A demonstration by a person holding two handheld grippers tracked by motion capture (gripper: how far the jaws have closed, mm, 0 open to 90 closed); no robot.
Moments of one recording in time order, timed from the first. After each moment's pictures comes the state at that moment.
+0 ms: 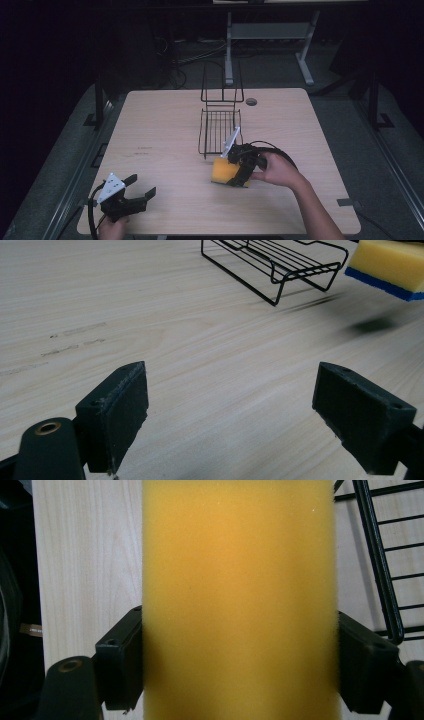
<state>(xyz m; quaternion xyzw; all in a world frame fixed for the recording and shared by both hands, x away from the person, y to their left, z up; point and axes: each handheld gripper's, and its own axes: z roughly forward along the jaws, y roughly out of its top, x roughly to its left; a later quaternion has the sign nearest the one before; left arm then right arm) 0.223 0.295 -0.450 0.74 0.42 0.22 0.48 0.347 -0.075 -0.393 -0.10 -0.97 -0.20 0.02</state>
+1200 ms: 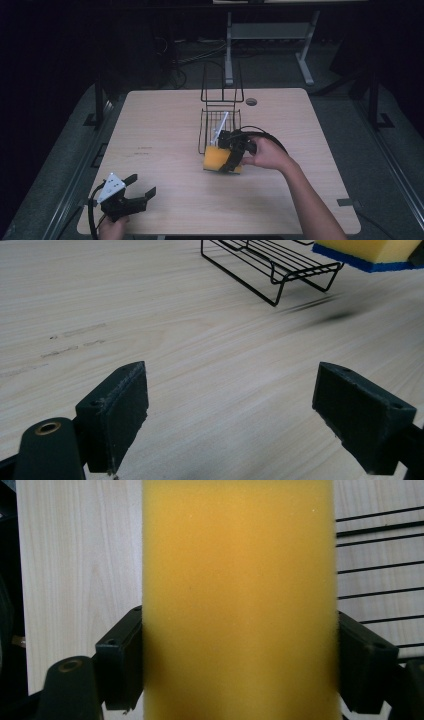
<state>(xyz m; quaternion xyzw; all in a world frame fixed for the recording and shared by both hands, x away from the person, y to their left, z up) 0.224 0.295 -0.450 0.74 0.42 0.22 0.48 0.383 -0.049 -0.375 -0.09 -0.98 -0.19 0.02</state>
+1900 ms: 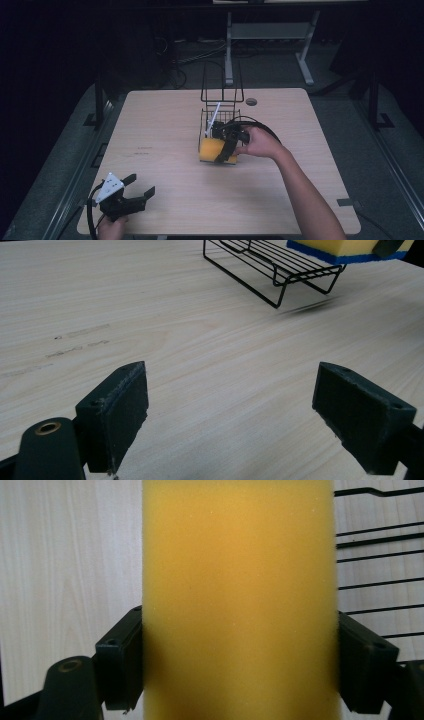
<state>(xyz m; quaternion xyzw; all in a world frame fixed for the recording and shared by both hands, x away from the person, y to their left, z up) 0.224 0.298 -0.450 0.74 0.42 0.22 0.48 0.413 -0.033 -0.372 -0.09 -0.98 -0.17 0.03</state>
